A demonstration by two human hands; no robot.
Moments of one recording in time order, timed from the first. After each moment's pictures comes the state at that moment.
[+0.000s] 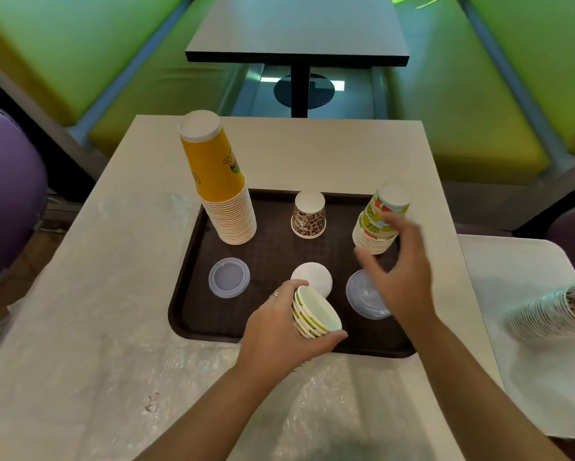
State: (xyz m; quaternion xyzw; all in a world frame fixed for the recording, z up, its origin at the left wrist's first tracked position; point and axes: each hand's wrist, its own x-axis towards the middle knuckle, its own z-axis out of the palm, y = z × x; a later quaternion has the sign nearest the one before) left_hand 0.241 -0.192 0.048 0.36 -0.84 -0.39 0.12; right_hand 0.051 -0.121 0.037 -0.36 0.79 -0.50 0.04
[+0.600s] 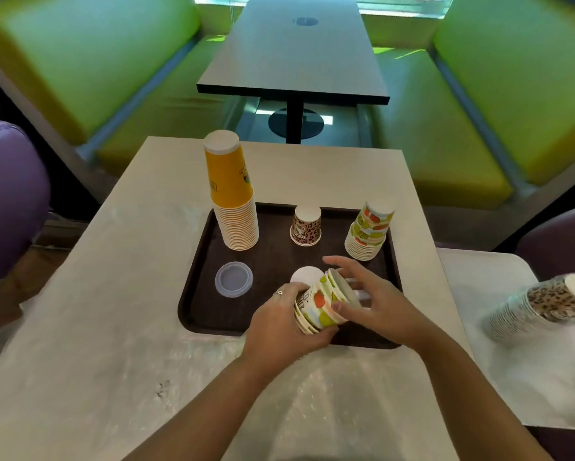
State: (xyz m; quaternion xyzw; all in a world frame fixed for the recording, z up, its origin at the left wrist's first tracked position) left_hand 0.256 -0.182 0.054 0.32 -0.85 -0.38 0.15; right_hand 0.097 -0.085 0.088 -0.47 0.69 -0.39 0.39
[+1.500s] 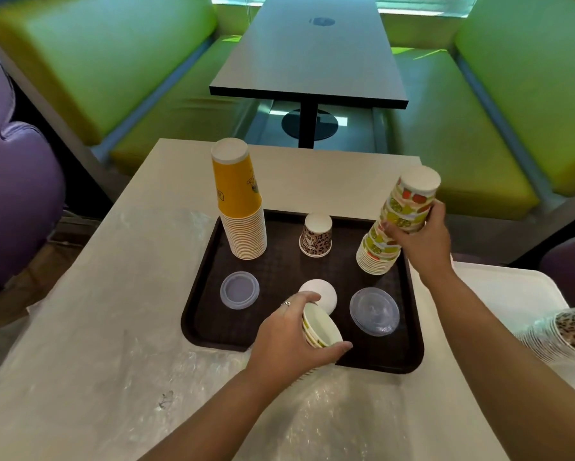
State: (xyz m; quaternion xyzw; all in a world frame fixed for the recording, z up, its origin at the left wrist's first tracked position) left_hand 0.247 -0.190 0.054 0.33 -0.85 -0.38 0.14; right_hand -0.018 -0.151 0.063 -0.28 0.80 -0.53 0.08
